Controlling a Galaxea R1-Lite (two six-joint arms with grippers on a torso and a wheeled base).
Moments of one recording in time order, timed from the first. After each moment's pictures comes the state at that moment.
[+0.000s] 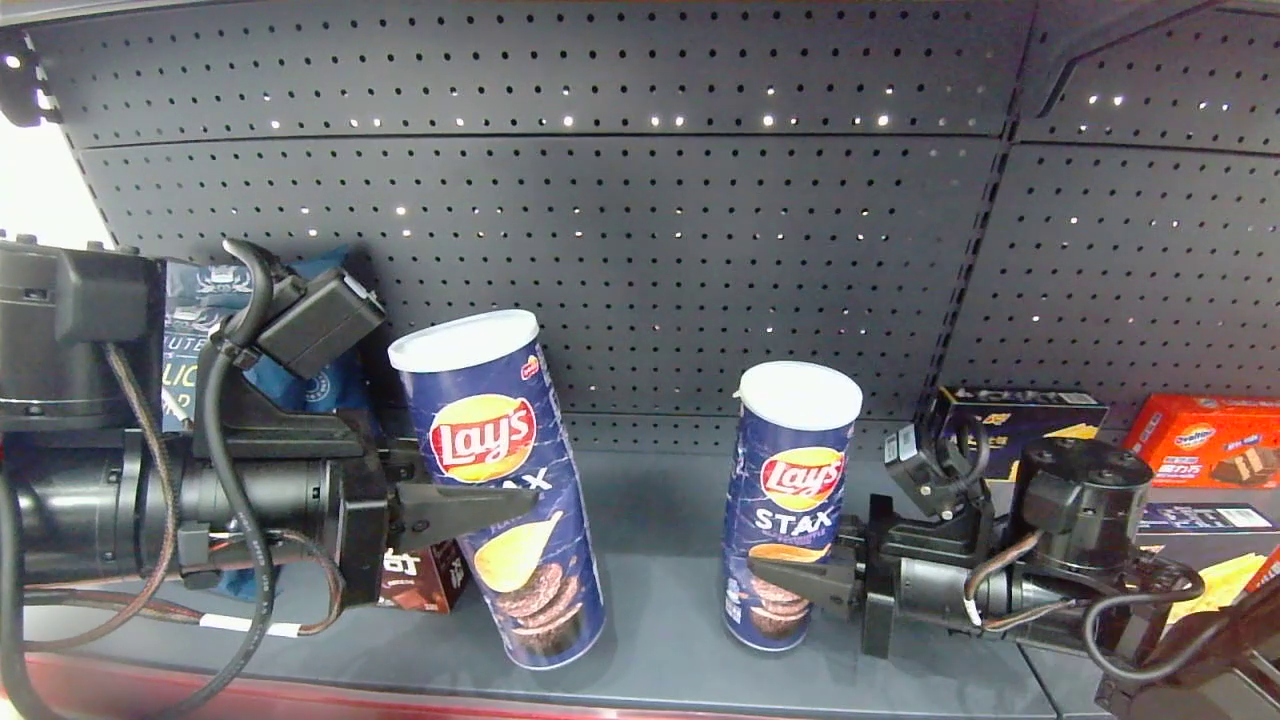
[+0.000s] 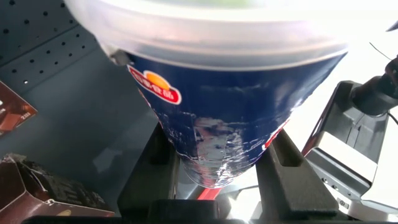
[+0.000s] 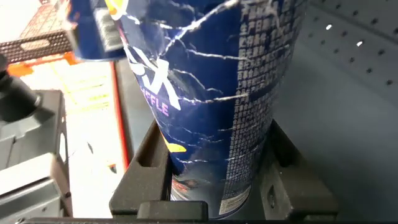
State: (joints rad) left arm -0.37 1.38 -0.84 -0.10 -0.59 0.06; right arm 0.54 1.83 -0.45 -1.24 0.64 -0.02
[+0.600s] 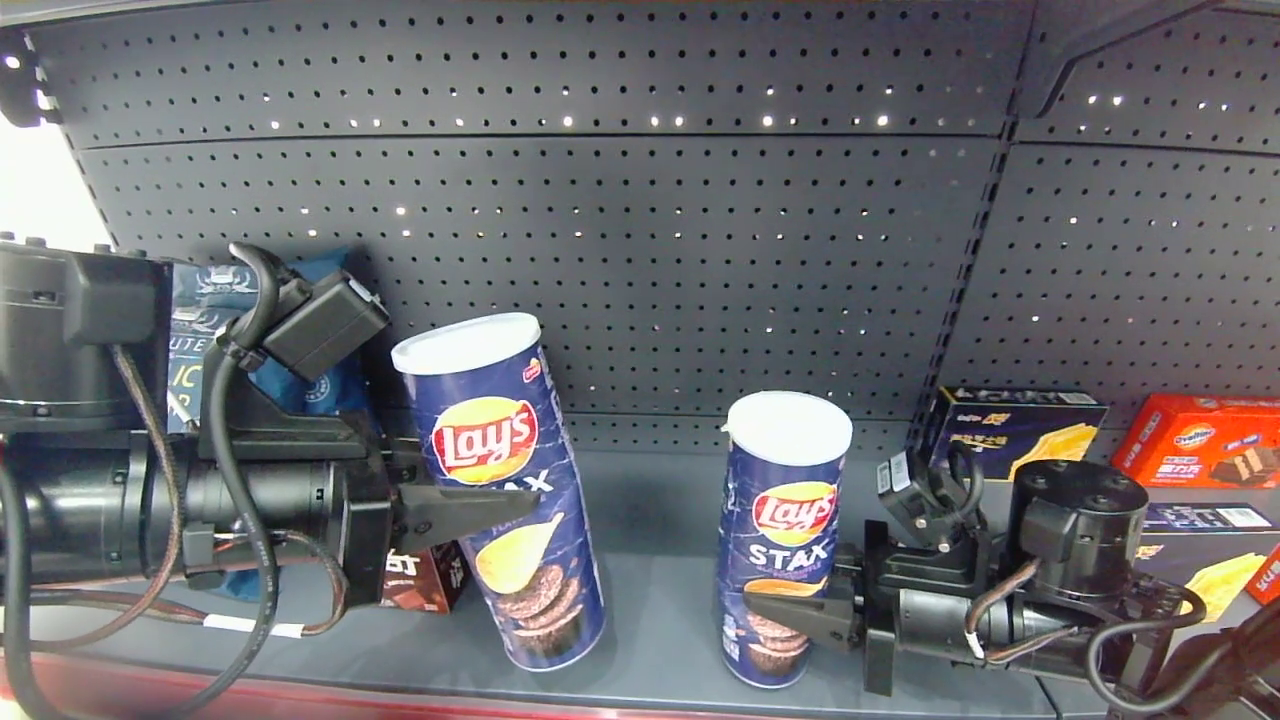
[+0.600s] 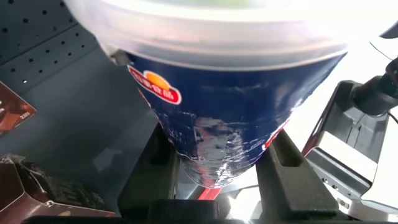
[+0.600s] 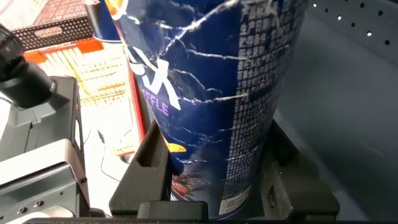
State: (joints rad) left arm -0.37 1.38 -0.84 -0.10 -0.59 0.06; right arm 0.57 1.83 -0.40 -1.25 0.64 -0.02
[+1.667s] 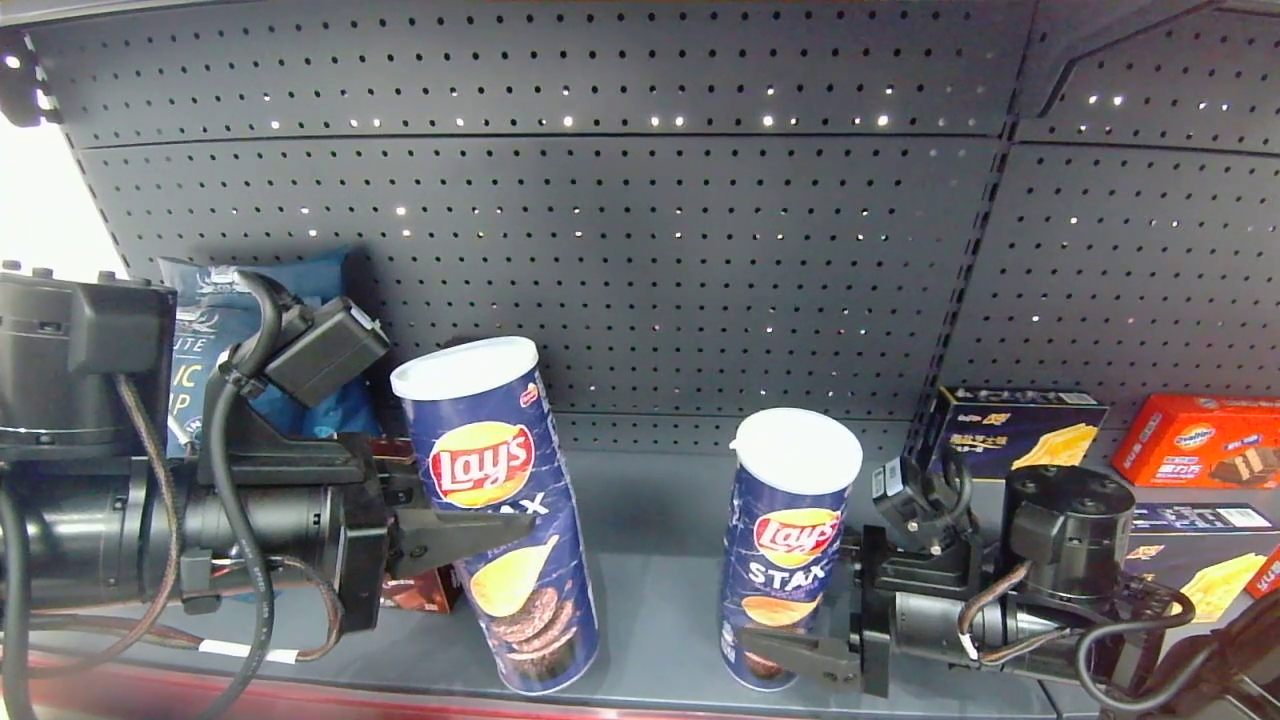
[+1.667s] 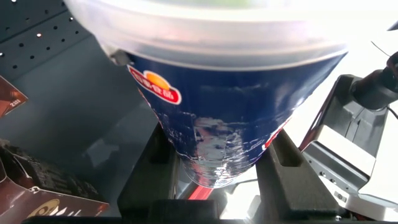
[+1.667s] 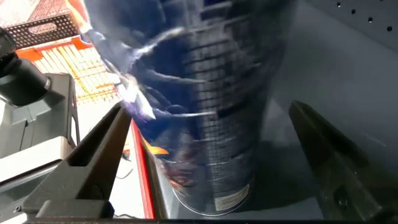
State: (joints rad) left arm -0.37 1.37 -0.80 -0.10 -0.59 0.06; right arm 0.56 1.85 -0.40 -1.25 0.64 -0.03
